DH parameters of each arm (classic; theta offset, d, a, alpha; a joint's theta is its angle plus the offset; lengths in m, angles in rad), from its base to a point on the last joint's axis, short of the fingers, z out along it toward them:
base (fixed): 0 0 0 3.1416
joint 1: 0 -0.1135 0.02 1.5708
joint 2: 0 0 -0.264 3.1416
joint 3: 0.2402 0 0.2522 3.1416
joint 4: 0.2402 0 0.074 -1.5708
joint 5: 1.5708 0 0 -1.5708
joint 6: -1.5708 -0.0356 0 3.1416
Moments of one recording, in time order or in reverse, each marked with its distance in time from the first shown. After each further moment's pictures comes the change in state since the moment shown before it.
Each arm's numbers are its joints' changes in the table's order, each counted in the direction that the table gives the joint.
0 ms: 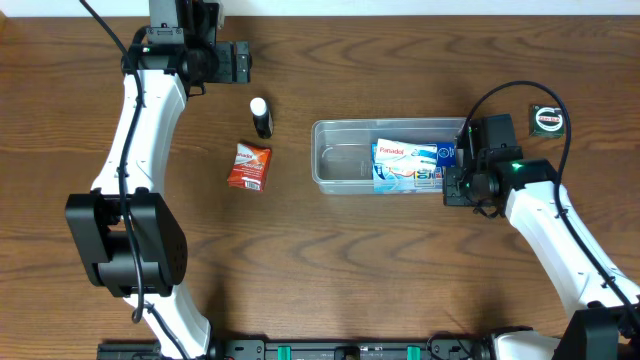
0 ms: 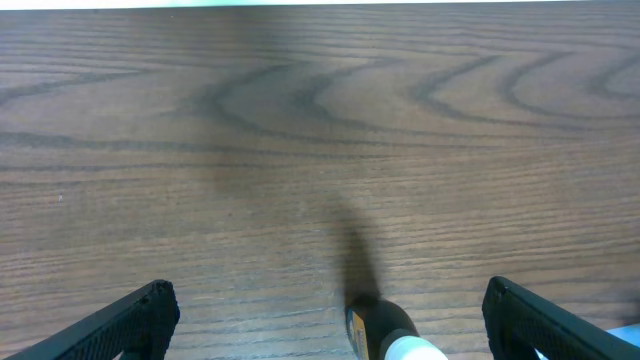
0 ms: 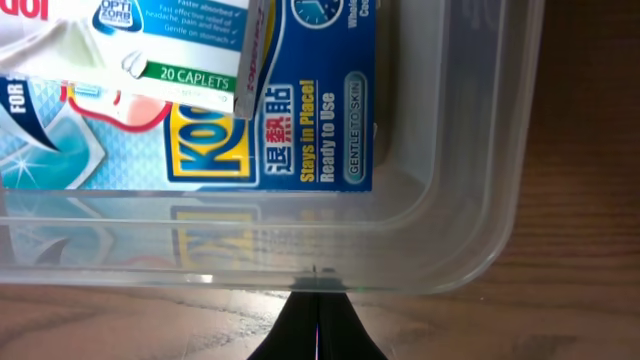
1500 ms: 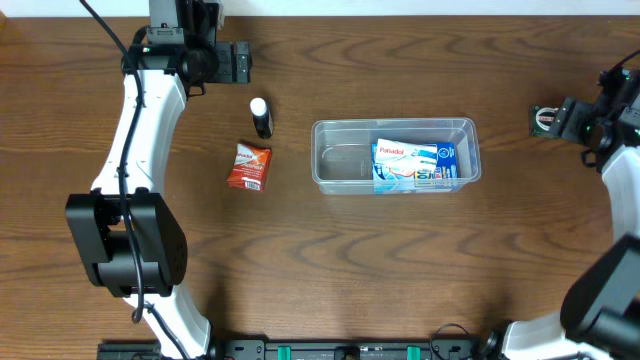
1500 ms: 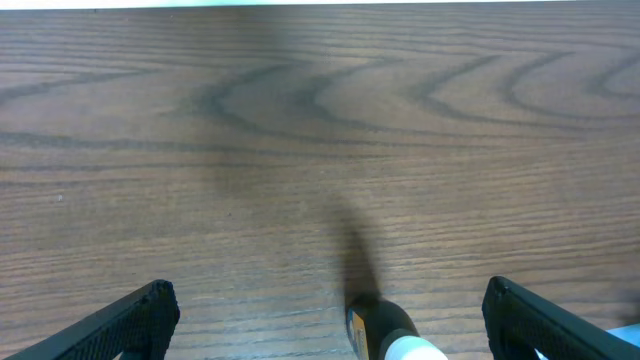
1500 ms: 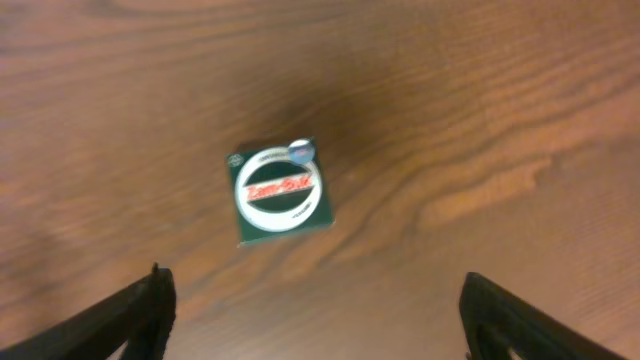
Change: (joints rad) left arm 0.000 0.000 0.000 0.000 0.000 0.000; right arm 0.561 0.247 0.274 -0.394 0.008 0.215
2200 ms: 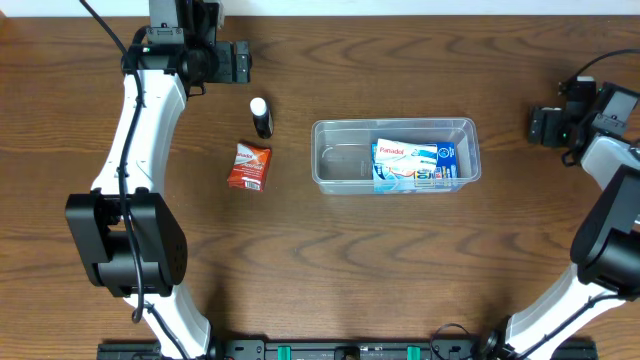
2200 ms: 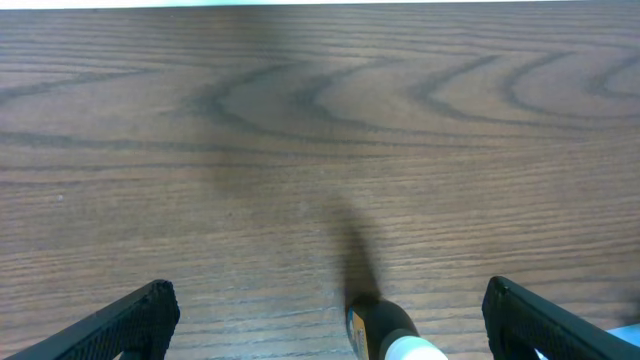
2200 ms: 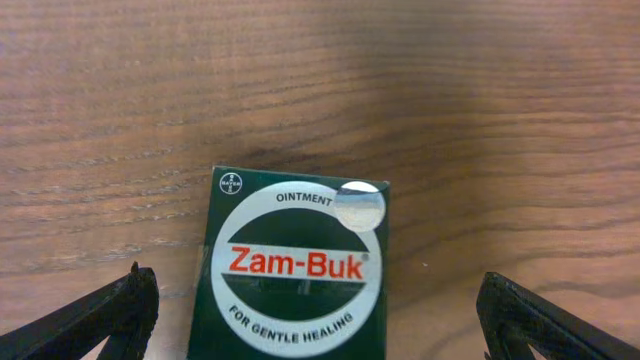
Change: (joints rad) left arm 0.000 0.000 0.000 0.000 0.000 0.000; right arm 0.014 0.324 -0.001 -0.315 -0.152 0.275
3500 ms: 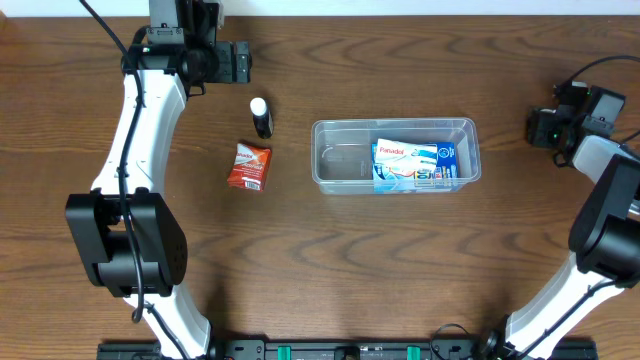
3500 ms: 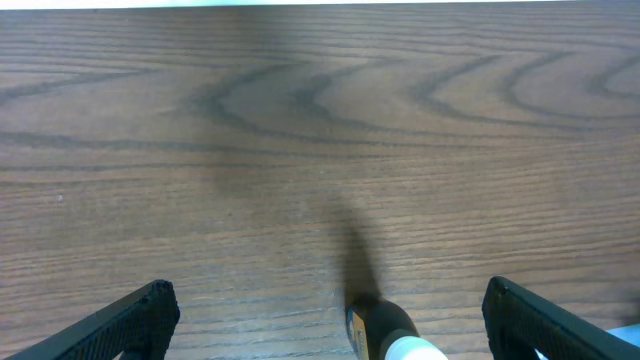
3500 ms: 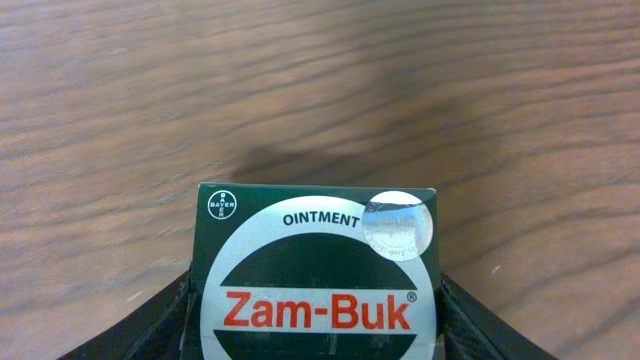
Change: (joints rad) left arm 0.000 0.000 0.000 0.000 0.000 0.000; right arm -0.022 0.060 0.010 -0.011 -0.008 -0.124
